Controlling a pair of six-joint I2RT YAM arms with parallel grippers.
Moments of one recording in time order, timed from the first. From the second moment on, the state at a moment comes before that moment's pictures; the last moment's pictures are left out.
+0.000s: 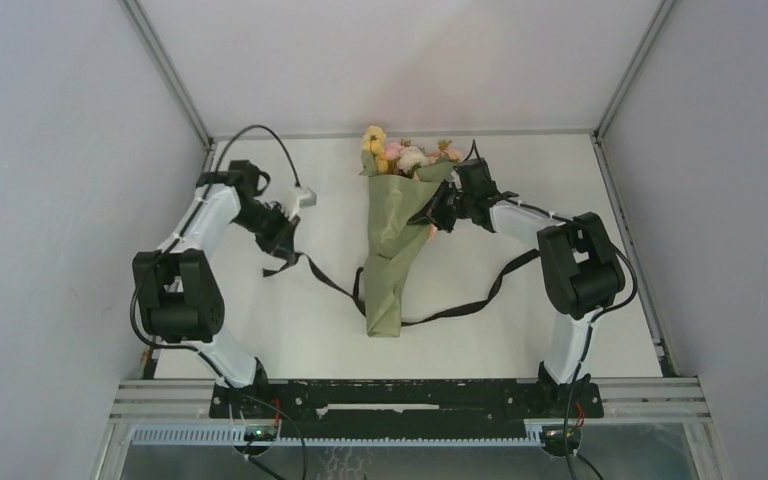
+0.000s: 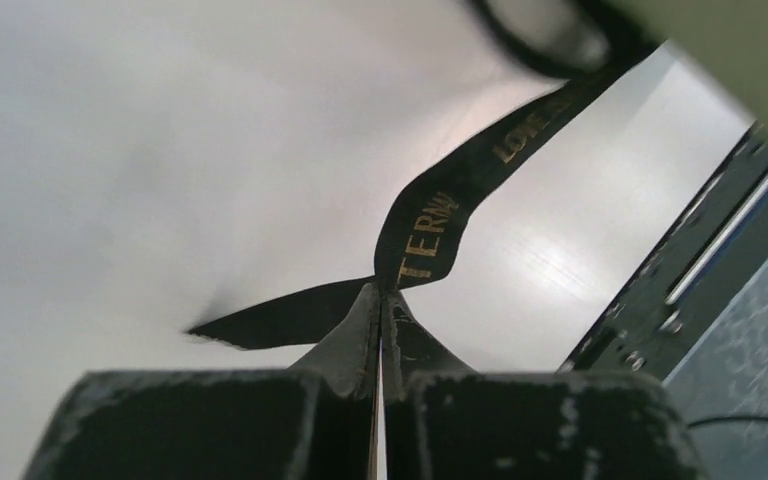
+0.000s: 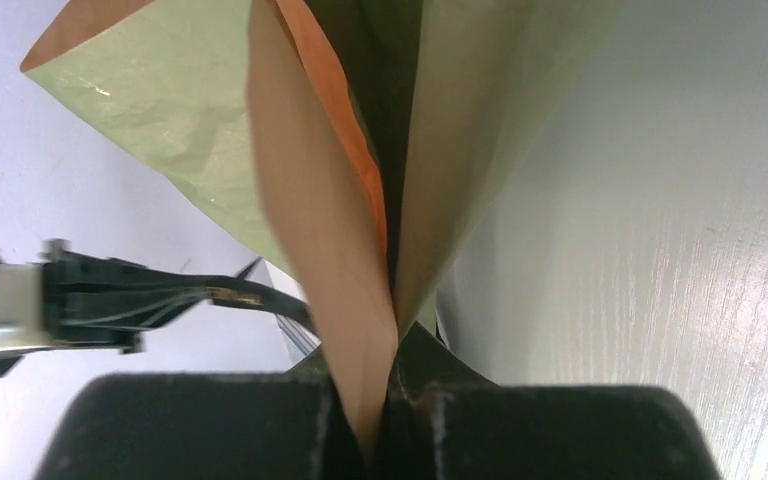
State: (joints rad) left arm -0.01 1.68 1.29 -1.15 0.49 0.86; right arm 0.37 1.89 1.21 -0.09 -0.56 1.00
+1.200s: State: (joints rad) left arm -0.44 1.60 1.32 -0.67 0.84 0.19; right arm 0.55 1.84 0.96 0.04 -0.44 0.97
